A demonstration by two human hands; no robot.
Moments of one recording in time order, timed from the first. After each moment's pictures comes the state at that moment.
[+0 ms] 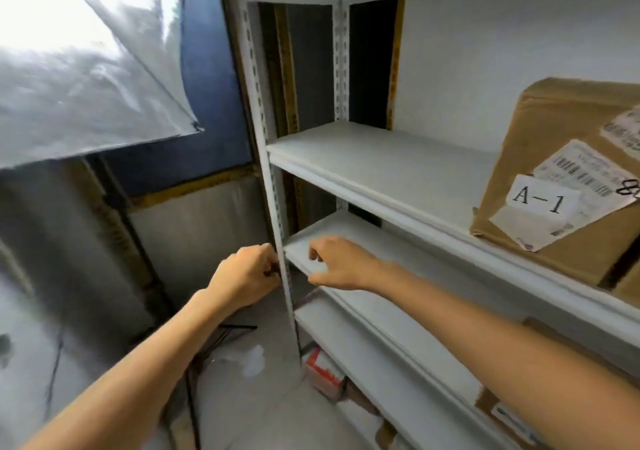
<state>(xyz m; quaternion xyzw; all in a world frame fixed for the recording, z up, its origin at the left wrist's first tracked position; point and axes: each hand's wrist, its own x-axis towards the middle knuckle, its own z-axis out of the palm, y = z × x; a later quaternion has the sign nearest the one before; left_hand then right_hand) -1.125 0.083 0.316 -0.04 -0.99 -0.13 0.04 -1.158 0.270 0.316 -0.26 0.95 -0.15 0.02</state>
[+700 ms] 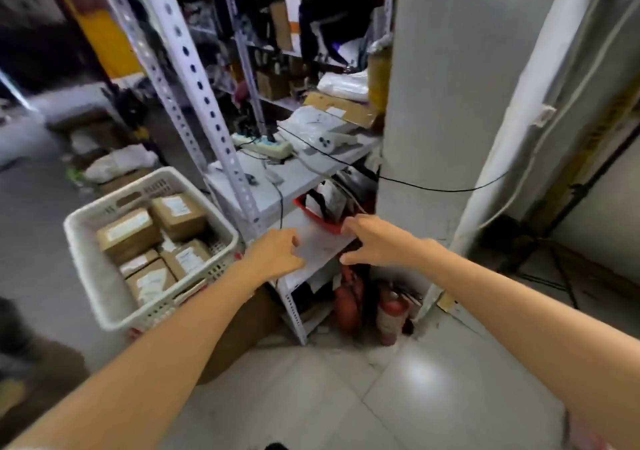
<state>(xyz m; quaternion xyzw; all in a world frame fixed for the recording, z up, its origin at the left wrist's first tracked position) -0.524 0.052 0.205 0.63 -0.75 -0.21 0.02 -0.742 0.045 0.218 -0.84 0.51 -0.01 0.19</state>
